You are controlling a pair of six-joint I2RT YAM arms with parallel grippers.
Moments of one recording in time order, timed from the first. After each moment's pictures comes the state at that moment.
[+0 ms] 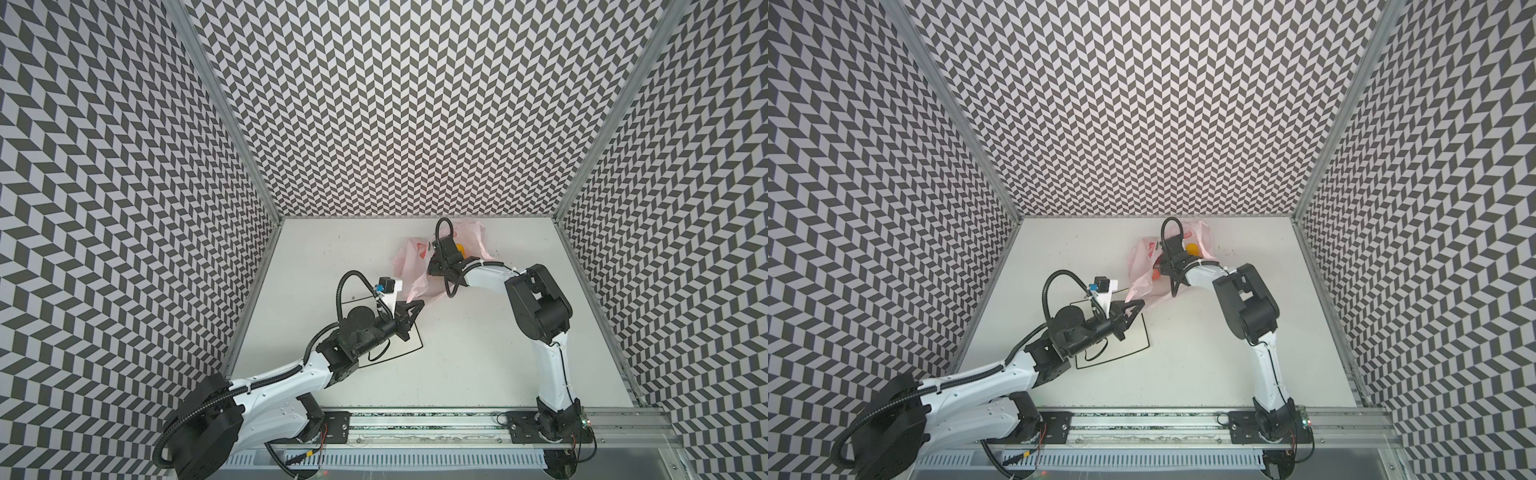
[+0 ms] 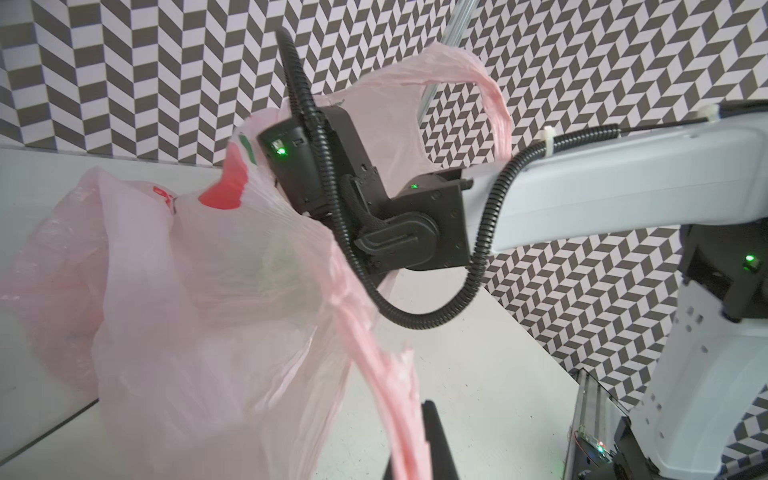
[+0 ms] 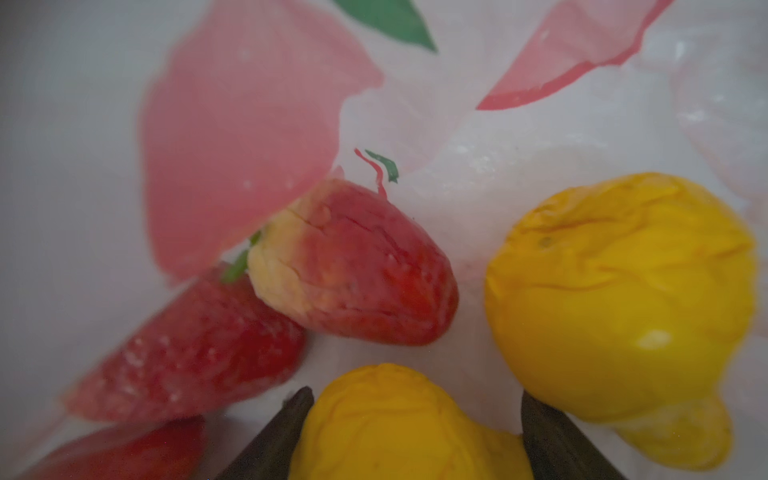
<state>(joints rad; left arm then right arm) -0.85 1.10 0.44 0.57 0.06 -0.49 0.51 2.13 1.42 -0.14 0.26 0.42</state>
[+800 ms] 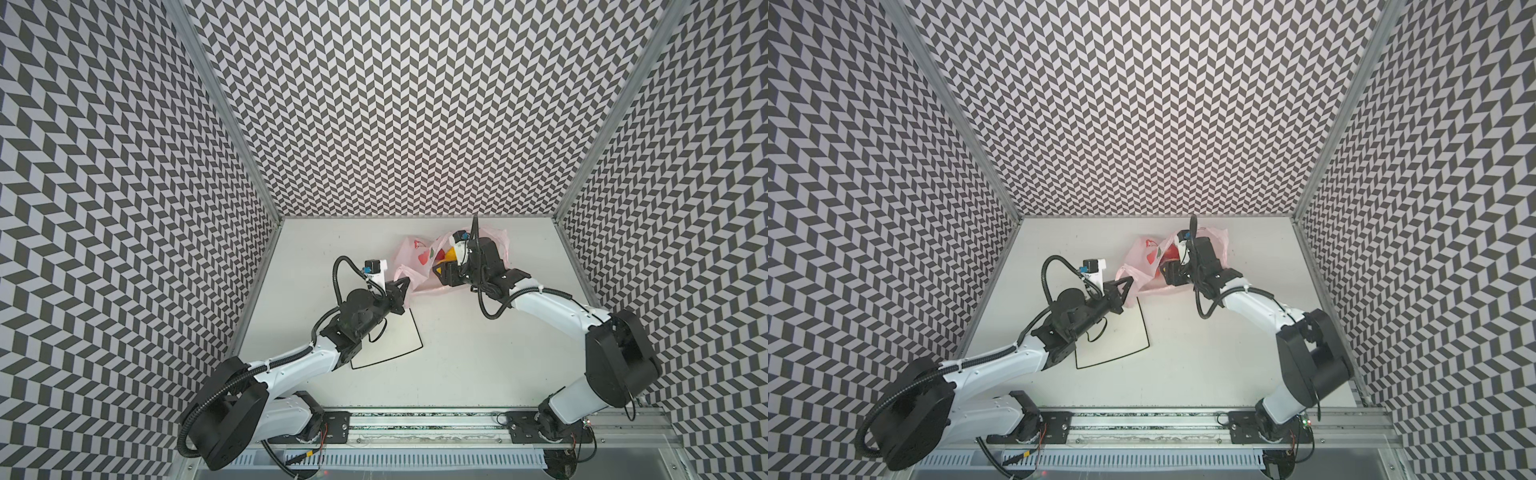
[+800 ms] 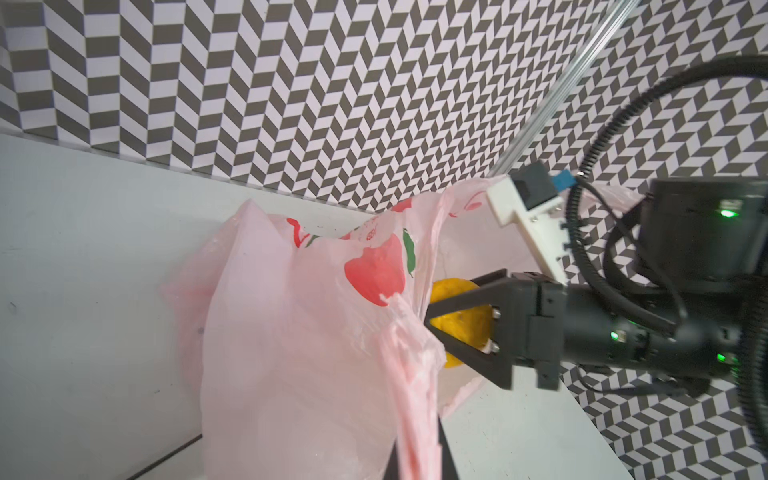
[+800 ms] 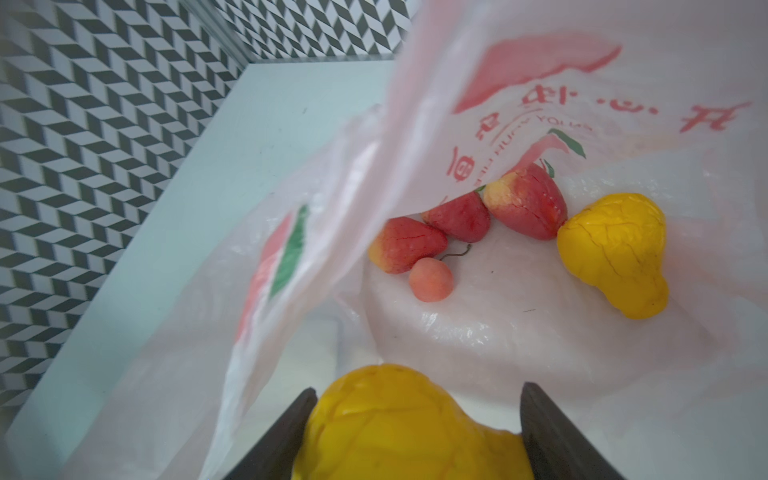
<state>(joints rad) -0.68 1.24 0.52 0.64 0.00 -0.58 0.50 1.54 1.06 -0.13 -0.17 0.28</state>
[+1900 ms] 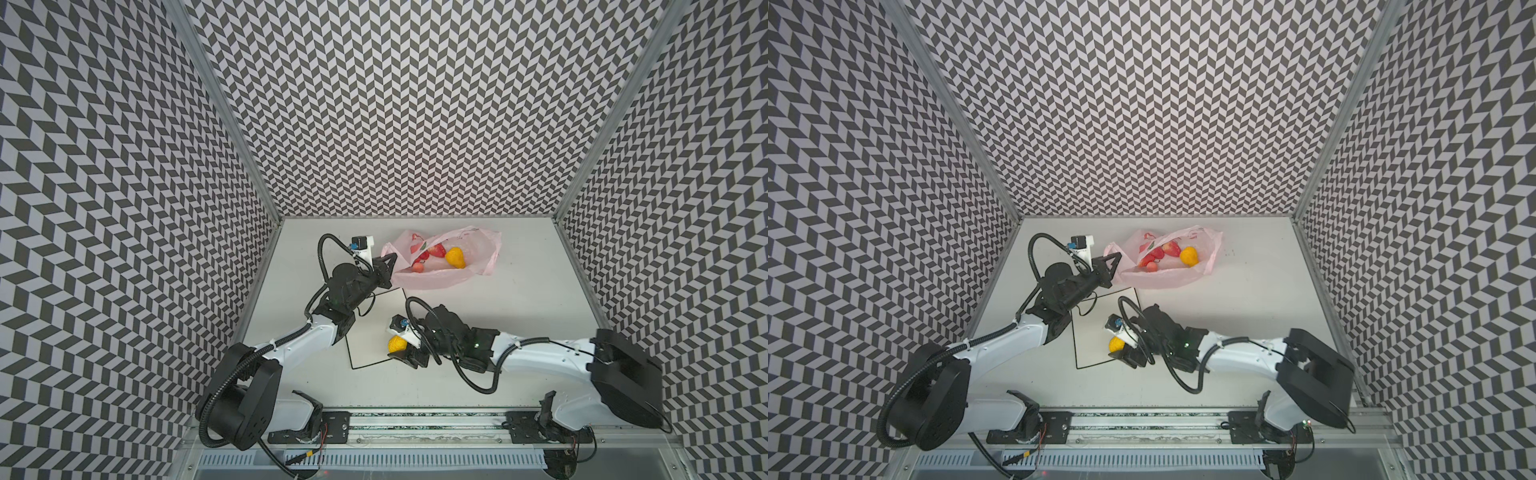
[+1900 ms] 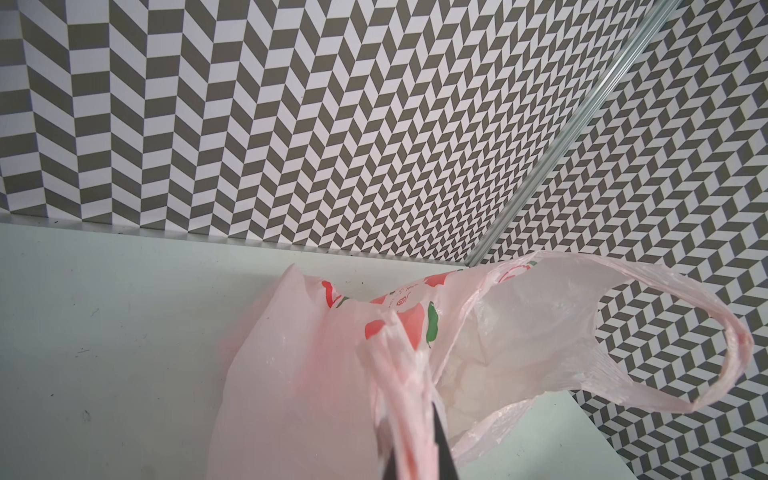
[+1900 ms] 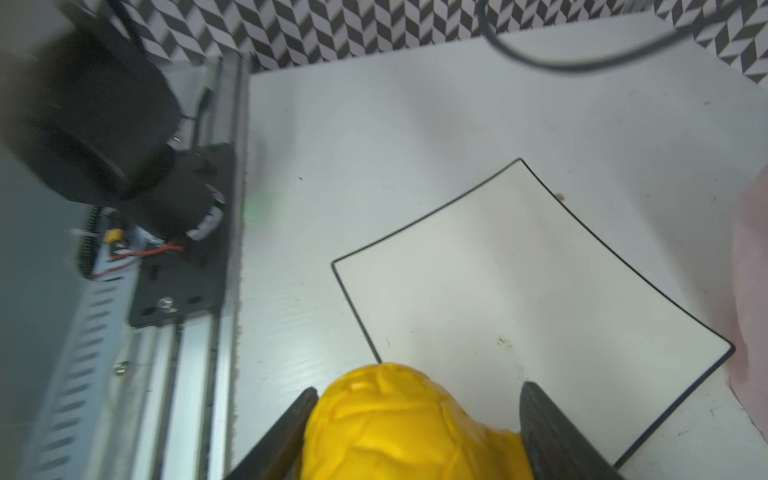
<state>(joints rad) -0.46 1.34 0.65 0.64 0.21 -0.51 1.06 1.55 0.78 0.20 -0.17 -0.14</state>
